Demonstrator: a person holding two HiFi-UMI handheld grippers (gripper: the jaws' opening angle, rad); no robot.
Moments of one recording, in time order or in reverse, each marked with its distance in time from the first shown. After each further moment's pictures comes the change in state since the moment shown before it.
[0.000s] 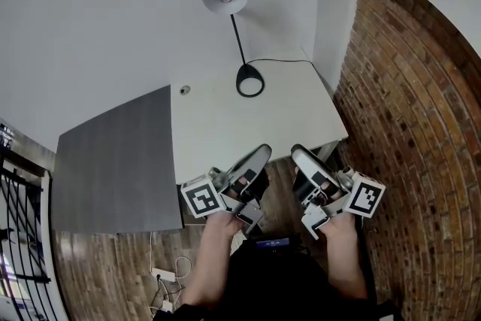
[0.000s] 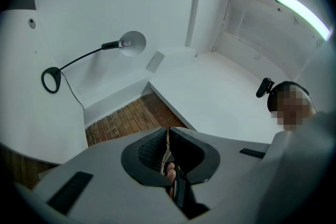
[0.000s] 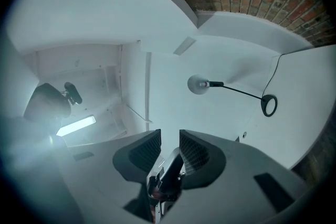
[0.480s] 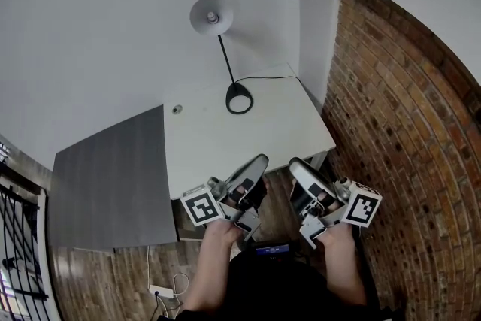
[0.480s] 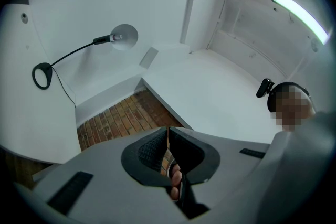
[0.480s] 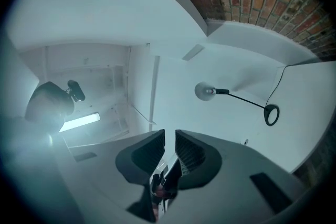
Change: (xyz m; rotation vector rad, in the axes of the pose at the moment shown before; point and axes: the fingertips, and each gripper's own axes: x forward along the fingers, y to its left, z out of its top) left arm 0.017 -0.022 -0.014 0.047 0.027 -0.048; right arm -0.027 0.027 0.007 -0.055 -0.028 0.034
